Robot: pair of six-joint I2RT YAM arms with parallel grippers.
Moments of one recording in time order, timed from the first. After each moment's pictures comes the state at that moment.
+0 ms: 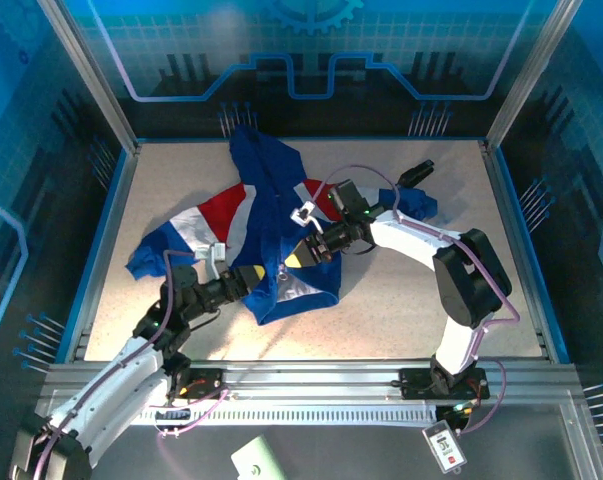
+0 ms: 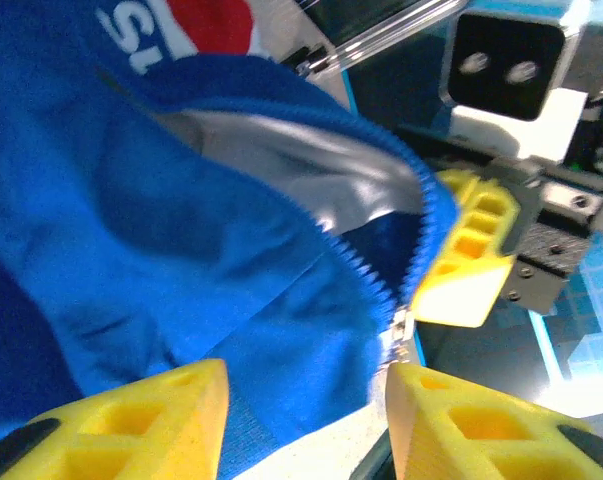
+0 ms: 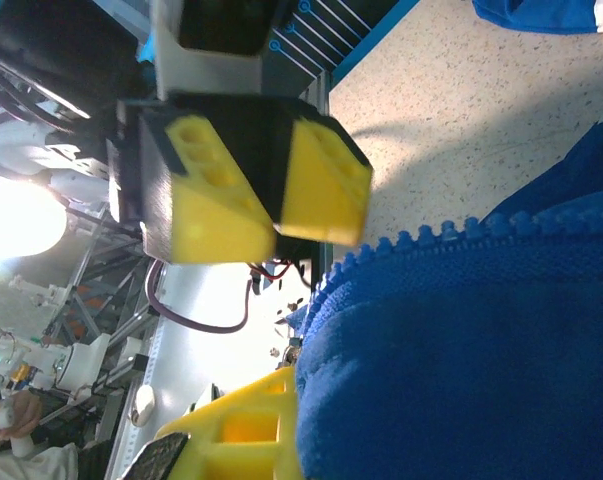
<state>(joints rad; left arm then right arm) -0.40 0.61 0.21 0.12 0.43 -0.99 0.57 1.79 1.22 -0.40 -1.22 -0.04</state>
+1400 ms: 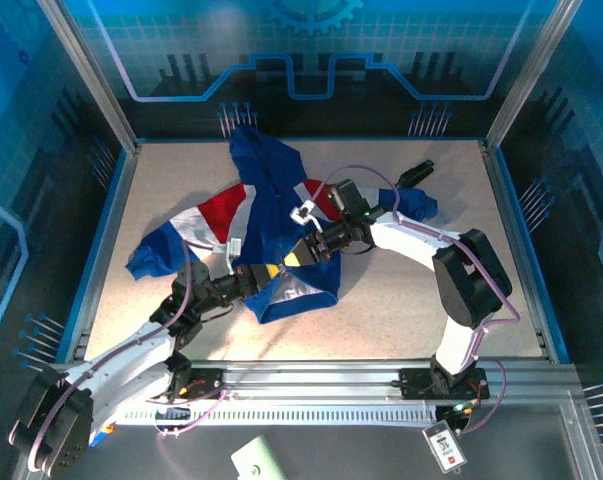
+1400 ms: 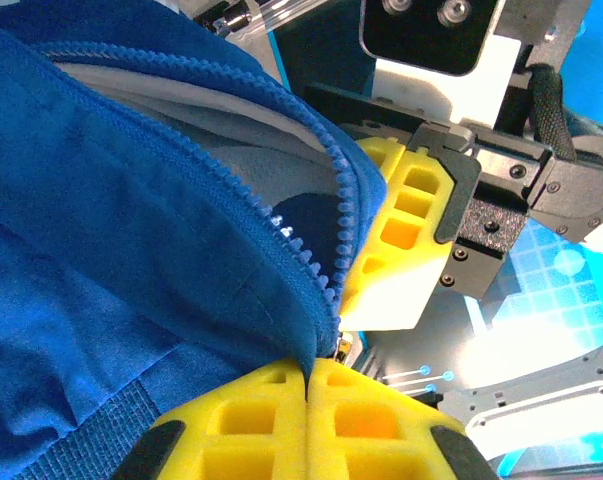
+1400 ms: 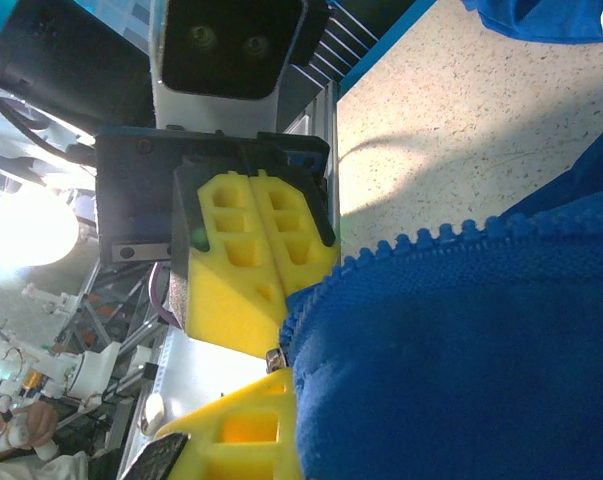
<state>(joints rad) -0.48 0.84 0.22 0.44 0.51 -1.03 0.57 1.79 1.20 -0.33 -1.23 0.03</state>
